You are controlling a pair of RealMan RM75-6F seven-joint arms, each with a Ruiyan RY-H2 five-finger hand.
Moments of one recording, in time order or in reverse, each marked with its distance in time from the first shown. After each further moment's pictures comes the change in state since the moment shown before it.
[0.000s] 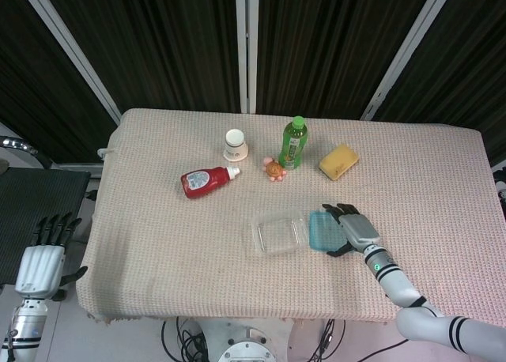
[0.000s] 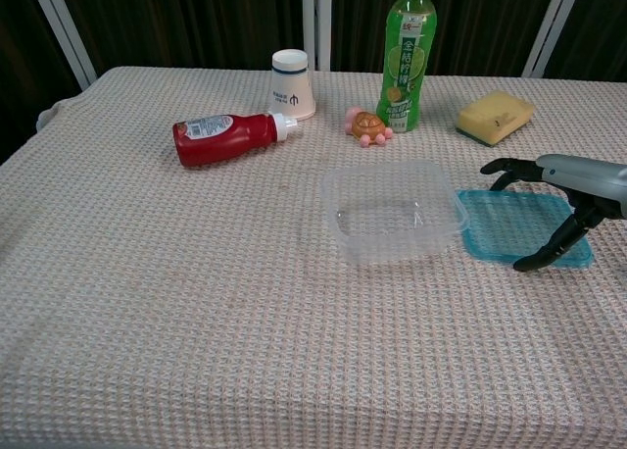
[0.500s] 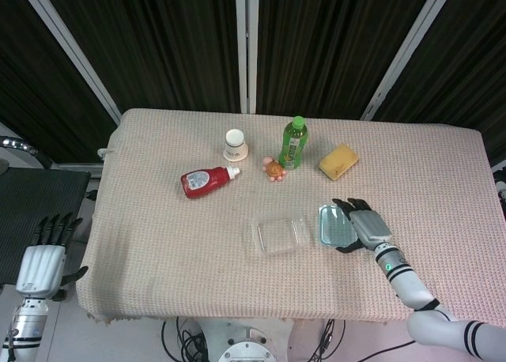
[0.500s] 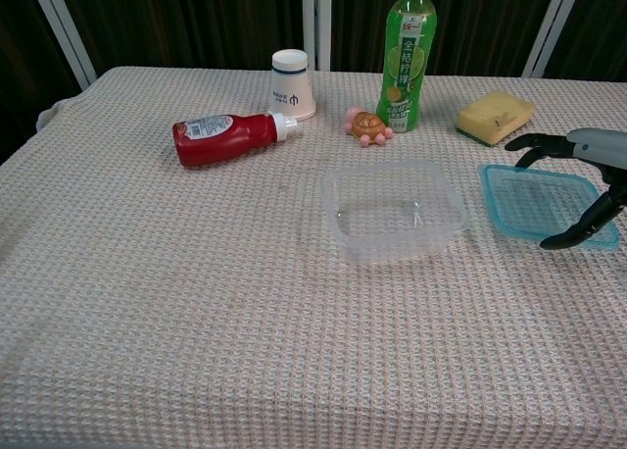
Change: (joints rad) left arm -0.002 0.004 -0.001 -0.010 0.002 -0.001 0.011; right arm -0.016 0.119 0.003 -0.100 -0.045 0.043 0.018
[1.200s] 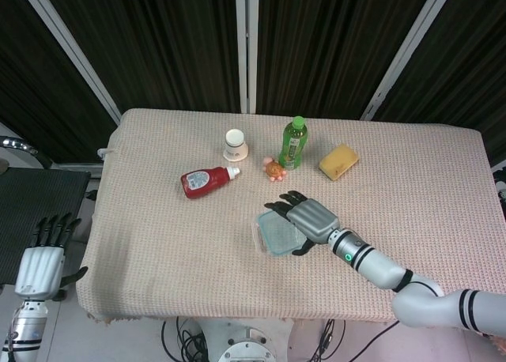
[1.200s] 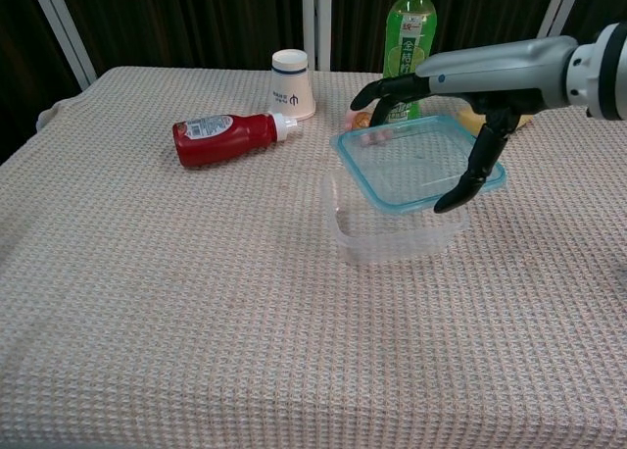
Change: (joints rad) left arm 0.013 -0.013 0.002 0.011 0.005 0.023 -0.014; right arm 0.322 0.122 0.064 -0.269 0.045 -0.214 -0.177
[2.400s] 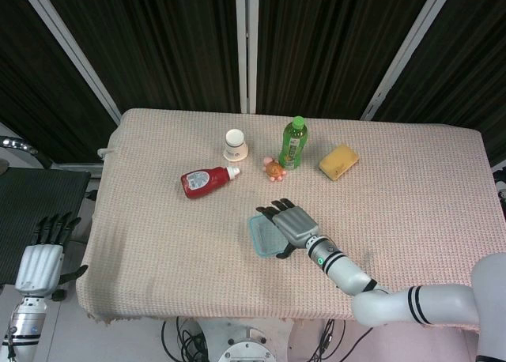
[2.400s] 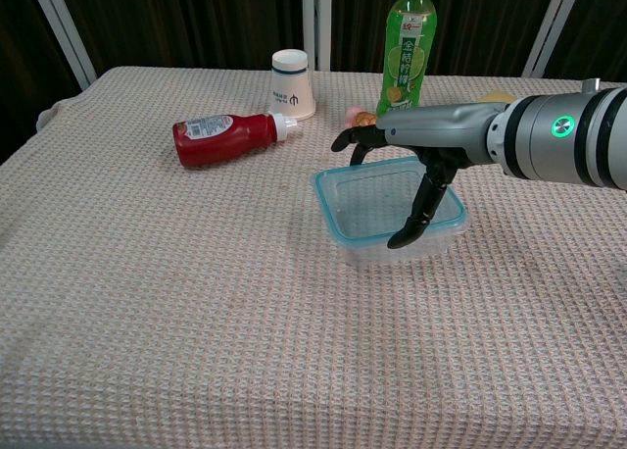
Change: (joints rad) left arm -0.017 -0.027 -0.004 0.094 -0.004 -0.030 -0.098; right arm 0.144 -0.209 -0.107 0.042 0.376 0.203 -0.196
